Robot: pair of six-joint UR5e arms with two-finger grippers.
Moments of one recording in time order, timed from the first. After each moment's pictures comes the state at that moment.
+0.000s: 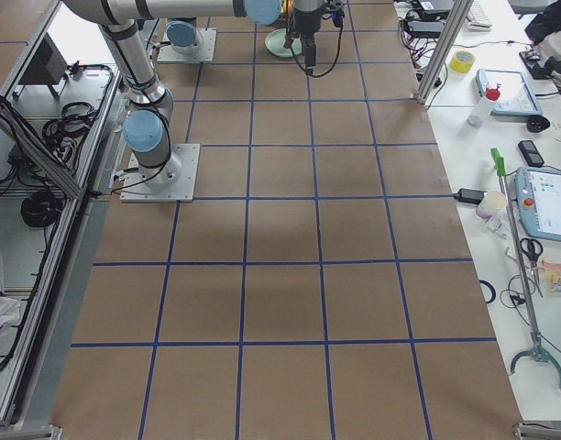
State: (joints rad) left arm -1.40 -1.91 -1.87 -1.27 1.61 -0.07; right arm 1.58 -1.58 1.55 -1.62 -1.58 -0.07
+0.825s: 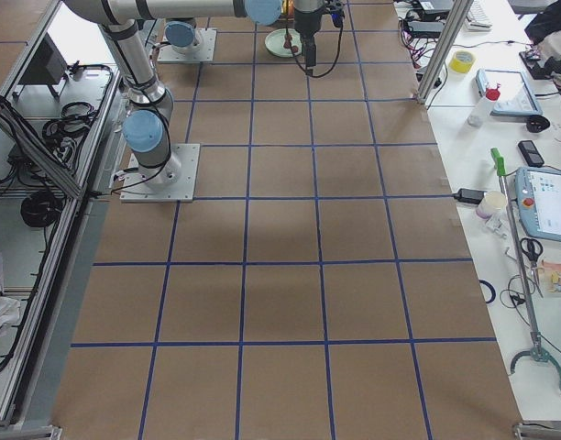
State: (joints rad) left arm -1.44 -1.80 -1.63 -1.40 1.62 -0.05; right arm 1.58 -1.58 1.55 -1.62 -1.58 -0.07
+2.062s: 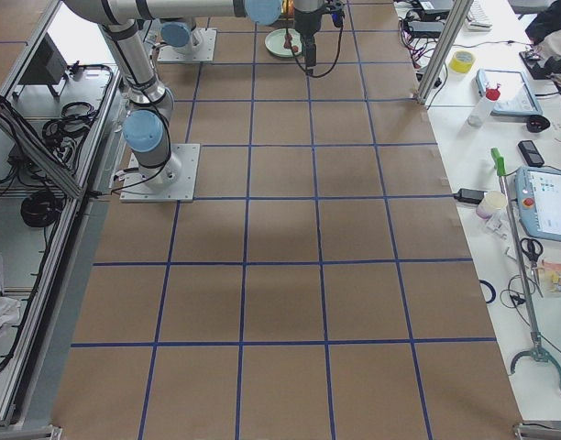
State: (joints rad) left arm -1.54 -1.55 -1.53 -1.64 1.58 -0.03; right arm 1.58 -1.58 1.55 -1.62 -1.58 -0.07
